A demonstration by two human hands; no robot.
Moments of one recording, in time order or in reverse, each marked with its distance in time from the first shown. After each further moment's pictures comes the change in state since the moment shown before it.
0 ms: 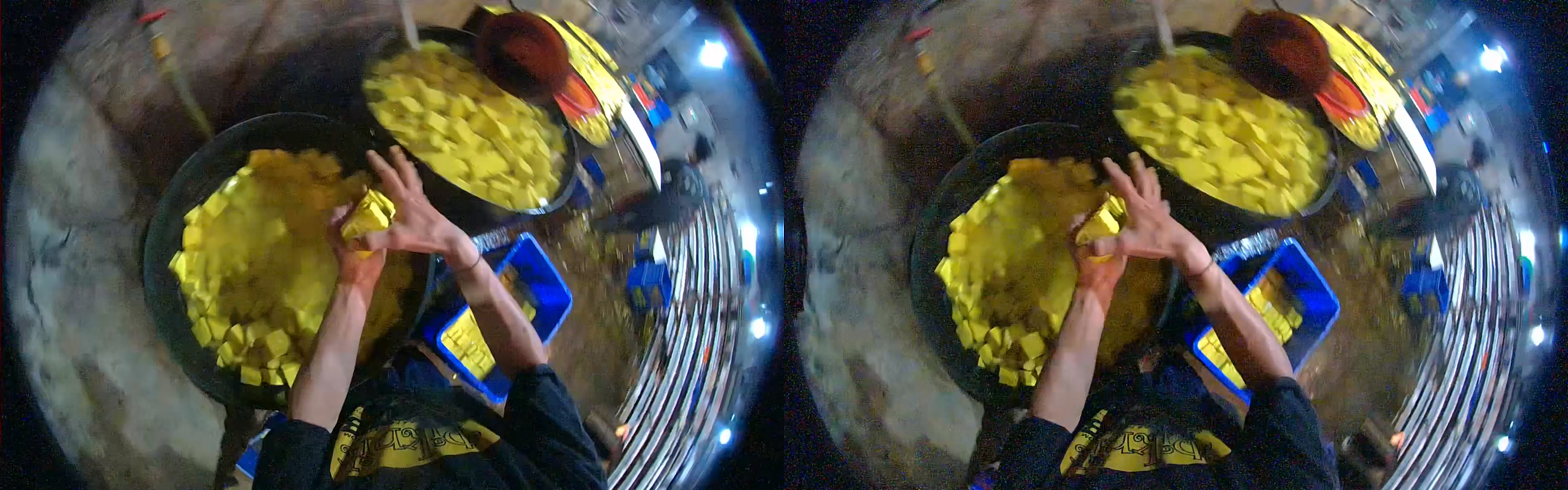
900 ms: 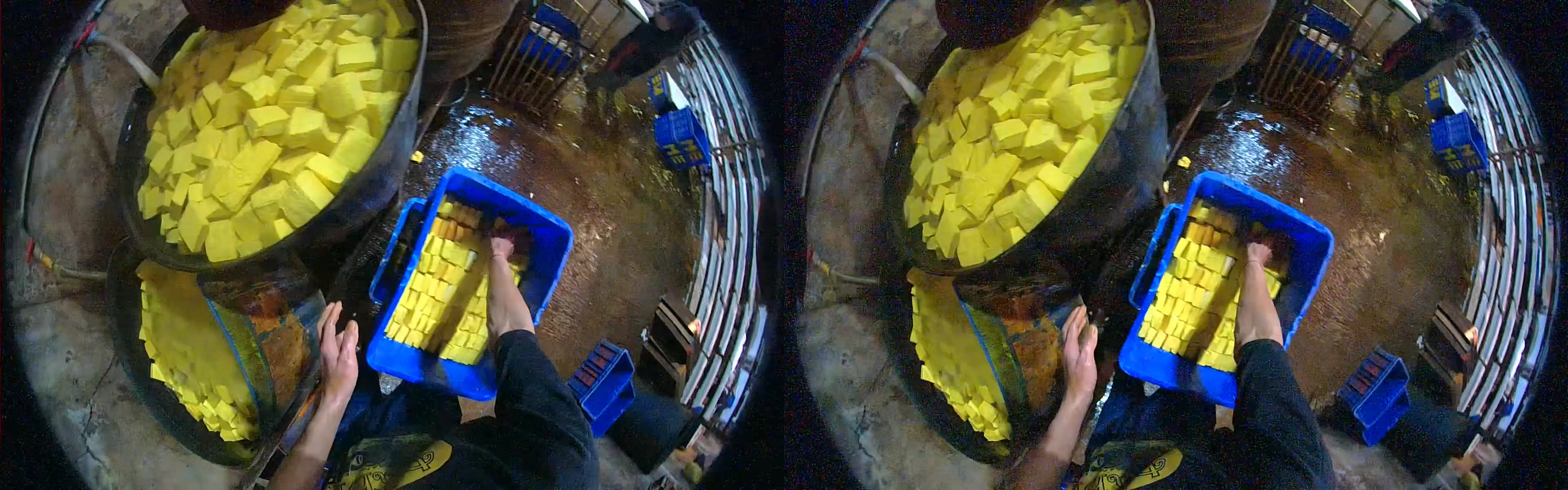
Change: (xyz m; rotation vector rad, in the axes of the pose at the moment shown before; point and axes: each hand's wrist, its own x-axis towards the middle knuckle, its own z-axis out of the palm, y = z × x) left_hand -0.126 -0.222 0.013 1.505 -0.277 -0.203; right_hand -0.455 0.571 0.095 -0.137 0.534 1.655
